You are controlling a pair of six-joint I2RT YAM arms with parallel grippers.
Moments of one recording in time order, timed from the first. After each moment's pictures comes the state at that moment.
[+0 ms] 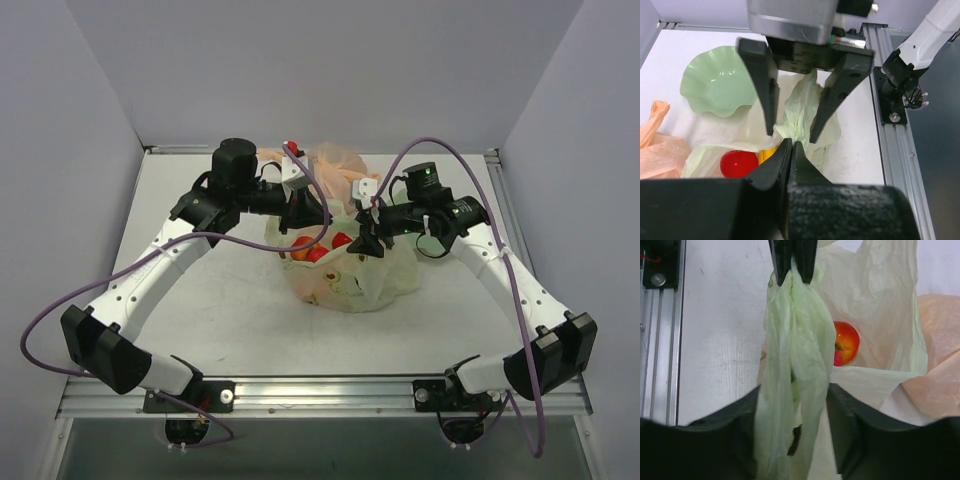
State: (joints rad) left arm -0.55 1.43 1.47 -0.40 0.94 0.25; right arm 0.44 1.36 1.32 -0.71 -0.83 -0.74
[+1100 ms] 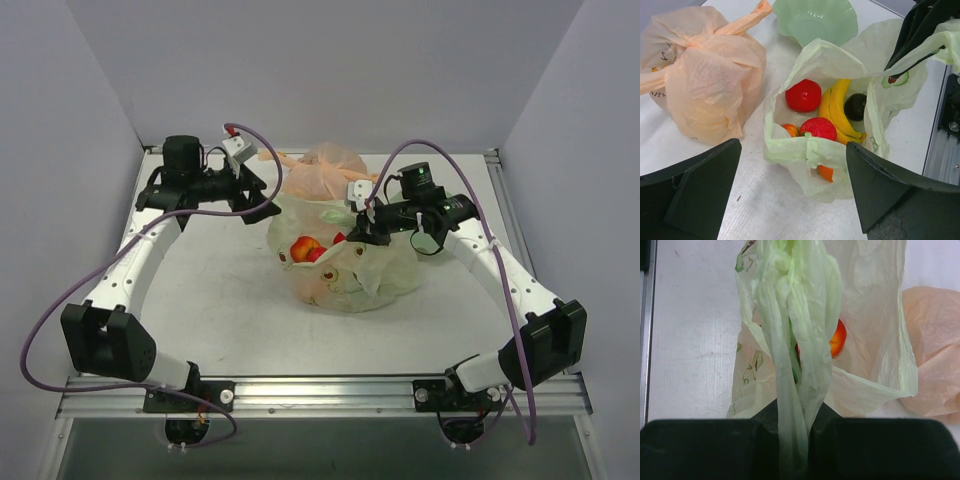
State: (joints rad) left arm -0.18 1.44 1.39 -0.45 0.90 0.23; right arm 0.44 1.42 1.30 -0.66 -0.80 -0.81
